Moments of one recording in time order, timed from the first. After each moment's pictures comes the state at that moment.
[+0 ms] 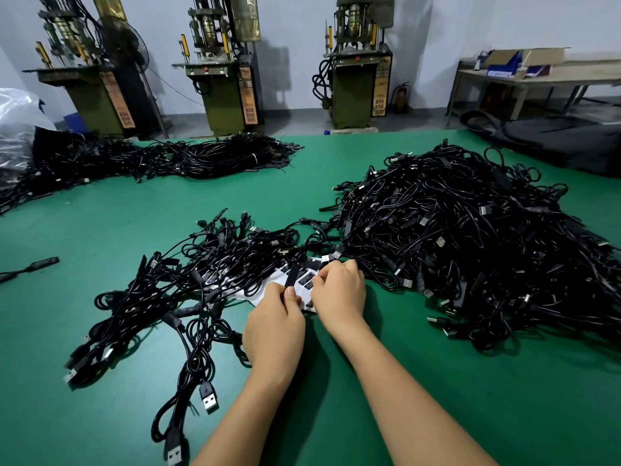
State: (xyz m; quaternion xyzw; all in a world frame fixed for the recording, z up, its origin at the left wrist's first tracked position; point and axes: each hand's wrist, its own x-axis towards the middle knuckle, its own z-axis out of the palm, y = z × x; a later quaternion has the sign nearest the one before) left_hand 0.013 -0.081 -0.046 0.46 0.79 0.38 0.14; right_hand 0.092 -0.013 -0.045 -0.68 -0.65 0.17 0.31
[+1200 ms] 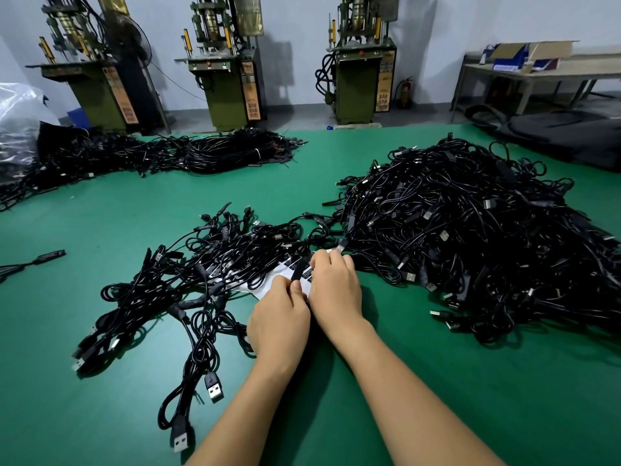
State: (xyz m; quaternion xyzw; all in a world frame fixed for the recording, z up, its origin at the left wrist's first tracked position) left_hand 0.013 -0.080 -0.045 0.49 0.79 0.35 0.12; right_hand 0.087 -0.021 -0.051 -0.58 -0.76 0.04 0.29
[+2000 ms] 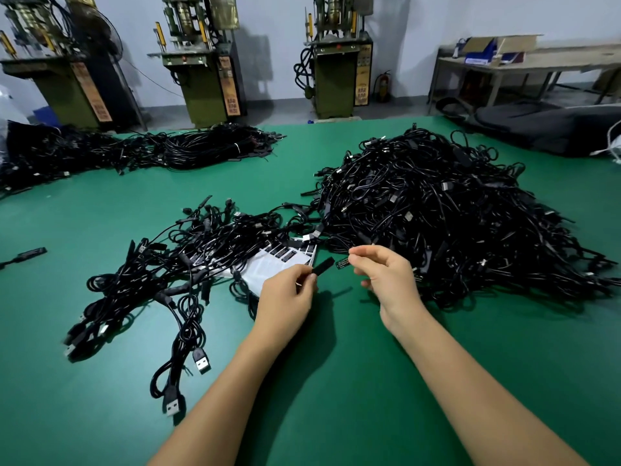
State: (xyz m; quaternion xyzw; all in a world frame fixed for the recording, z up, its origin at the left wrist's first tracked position) left_hand 0.026 -0.089 -0.039 0.65 0.62 0.39 0.20; right_hand 0.184 -0.061 -0.031 -0.52 -0.44 0.48 0.55
